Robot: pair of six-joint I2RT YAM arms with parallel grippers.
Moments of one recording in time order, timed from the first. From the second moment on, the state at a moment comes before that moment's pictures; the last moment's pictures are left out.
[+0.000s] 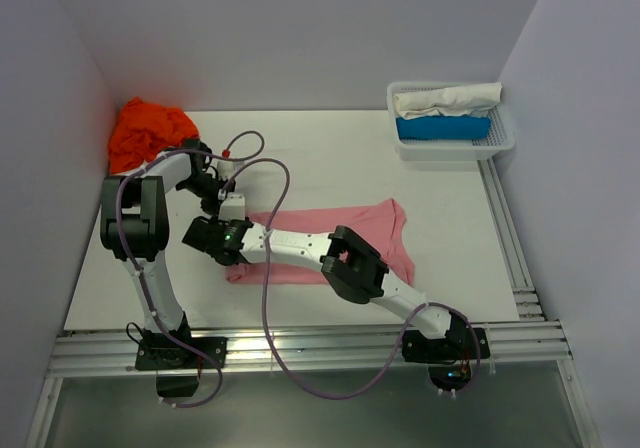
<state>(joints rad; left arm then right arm) -0.05 2.00 1.38 -0.86 0.54 0.31 1.22 2.49 2.18 -0.77 0.61 1.07</state>
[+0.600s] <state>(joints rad) -0.05 1.93 1.35 -0.81 0.52 0.29 1.21 2.39 1.94 -0.58 0.53 1.13</state>
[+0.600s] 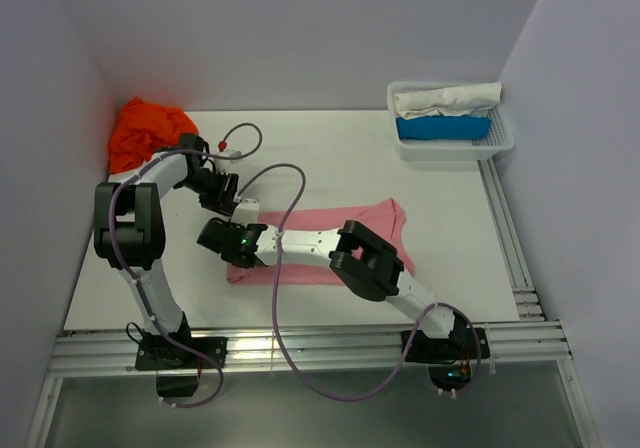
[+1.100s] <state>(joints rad) 0.09 1.66 1.20 -0.54 0.53 0.22 1.17 2.23 1.57 -0.18 0.40 1.21</state>
